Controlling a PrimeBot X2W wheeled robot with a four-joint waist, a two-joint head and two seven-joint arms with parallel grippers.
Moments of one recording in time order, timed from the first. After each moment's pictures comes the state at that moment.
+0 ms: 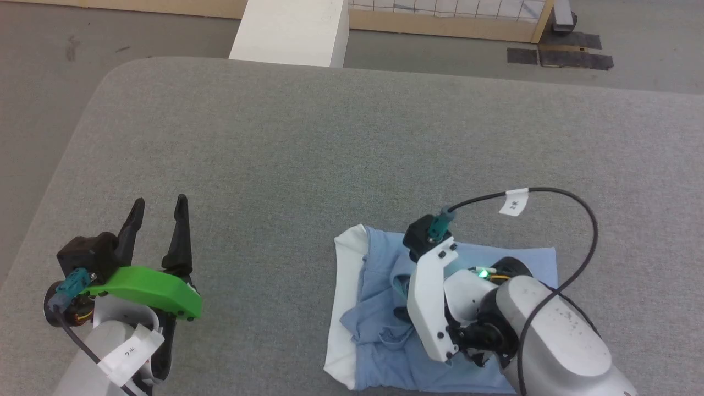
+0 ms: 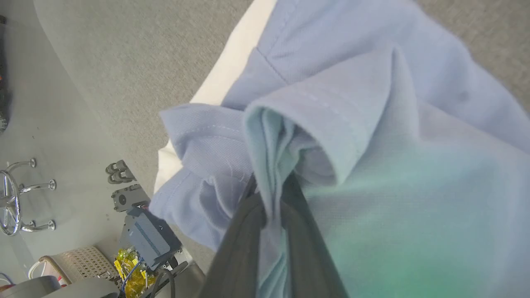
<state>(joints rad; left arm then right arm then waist) -0.24 0.38 -0.25 0.22 -0.59 0.06 -0.24 -0.46 -0.12 0.56 0.33 0.56 0.13 0.91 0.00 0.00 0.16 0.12</state>
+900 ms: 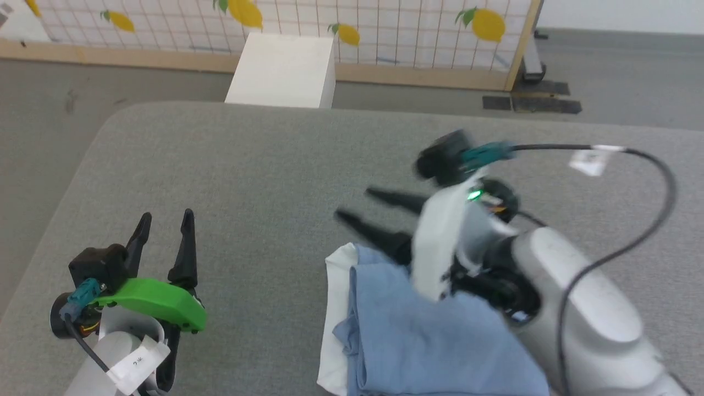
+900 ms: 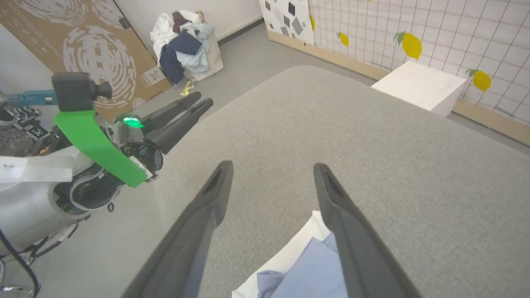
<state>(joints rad) -0.22 0.38 -0.27 0.25 -0.58 0.06 -0.25 -0.57 -0.15 0.58 0.14 0.74 0.13 0.54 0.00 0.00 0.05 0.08</state>
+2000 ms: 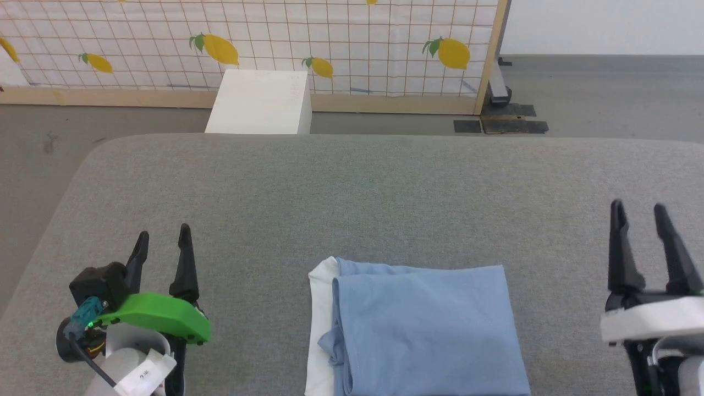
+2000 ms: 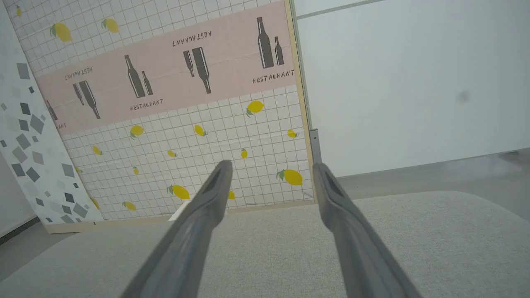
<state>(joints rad) -0.16 0.33 -0.22 0.24 -0.57 0.10 -0.25 -0.04 -0.09 -0.16 -0.02 0.31 0.13 -0.14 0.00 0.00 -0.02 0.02</state>
